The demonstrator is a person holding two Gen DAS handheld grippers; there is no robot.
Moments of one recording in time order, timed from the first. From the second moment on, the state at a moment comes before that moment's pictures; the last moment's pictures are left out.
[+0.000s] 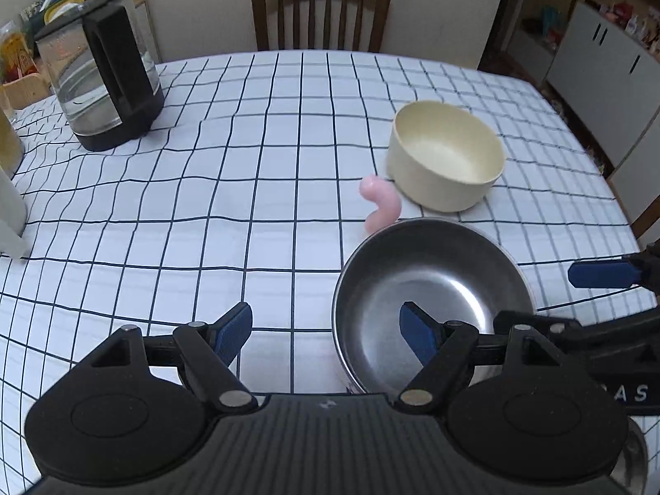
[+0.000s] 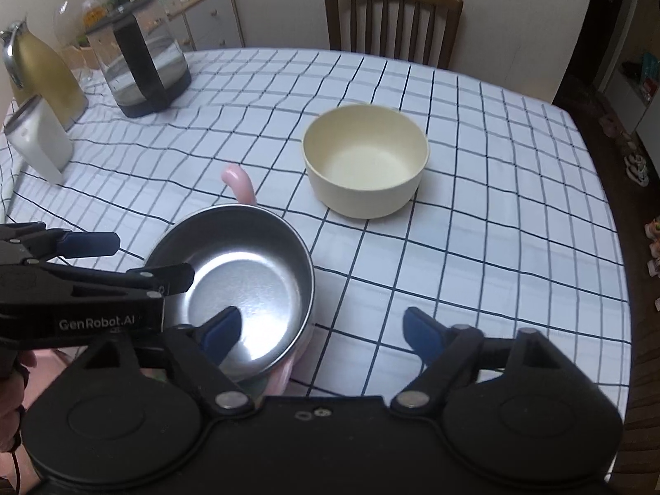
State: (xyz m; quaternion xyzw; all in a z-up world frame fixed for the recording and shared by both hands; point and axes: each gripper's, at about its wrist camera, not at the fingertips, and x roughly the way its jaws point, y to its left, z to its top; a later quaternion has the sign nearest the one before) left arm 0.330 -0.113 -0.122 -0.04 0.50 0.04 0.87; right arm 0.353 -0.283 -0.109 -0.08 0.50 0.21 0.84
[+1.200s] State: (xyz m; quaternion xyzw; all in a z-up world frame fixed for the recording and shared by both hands) left arm 0.322 -0.113 -0.125 -0.07 0.53 0.02 0.85; right arm 0.351 -0.270 -0.112 -0.06 0.52 0.19 0.83
